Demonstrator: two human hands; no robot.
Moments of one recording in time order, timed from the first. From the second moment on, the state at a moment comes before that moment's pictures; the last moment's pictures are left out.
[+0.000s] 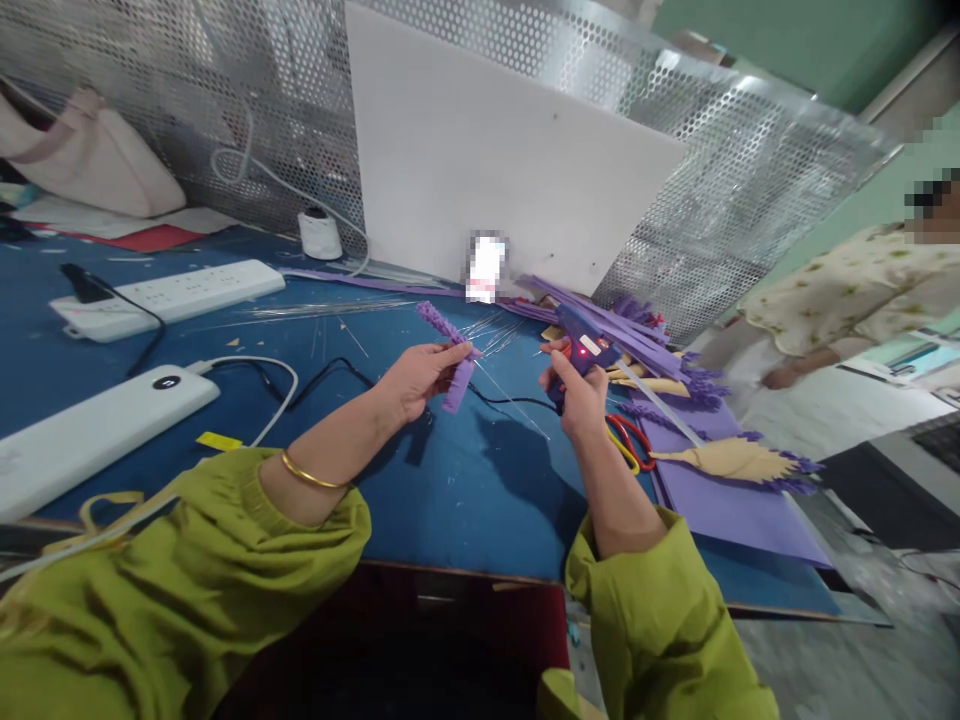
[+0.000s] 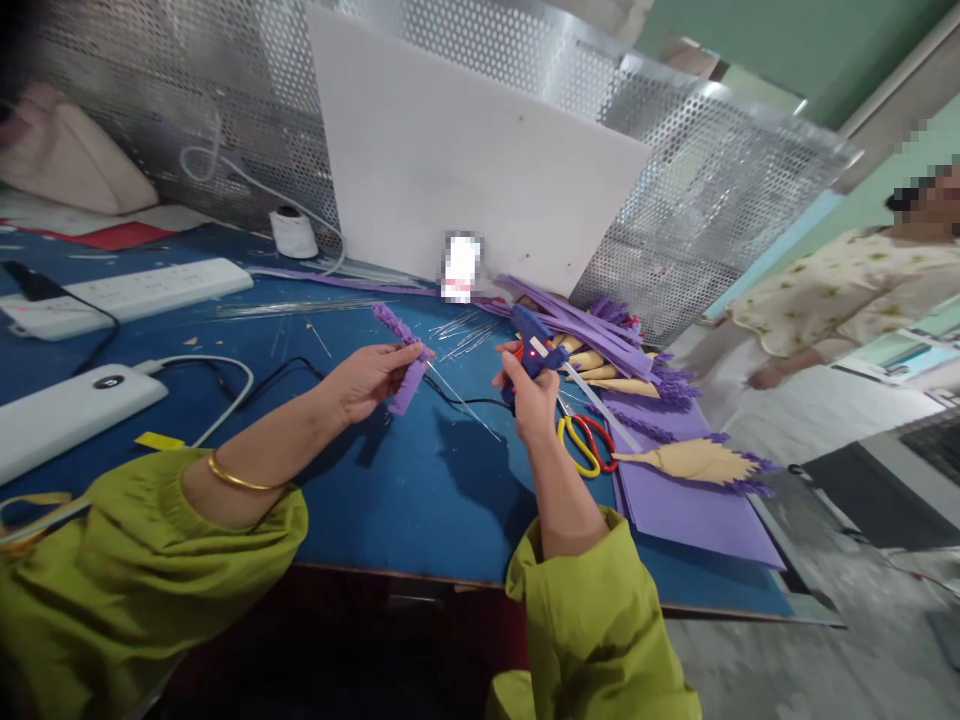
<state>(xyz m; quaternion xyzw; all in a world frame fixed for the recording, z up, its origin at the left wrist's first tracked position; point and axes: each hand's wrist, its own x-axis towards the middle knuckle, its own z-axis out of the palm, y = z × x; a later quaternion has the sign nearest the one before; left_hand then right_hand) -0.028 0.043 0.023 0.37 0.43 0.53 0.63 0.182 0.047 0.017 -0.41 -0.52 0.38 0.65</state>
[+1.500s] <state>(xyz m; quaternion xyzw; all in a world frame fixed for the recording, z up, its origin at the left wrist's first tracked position) -0.033 0.047 0.029 0.36 0.45 0.60 0.55 0.159 0.019 0.008 -0.46 -0.77 0.17 0.41</state>
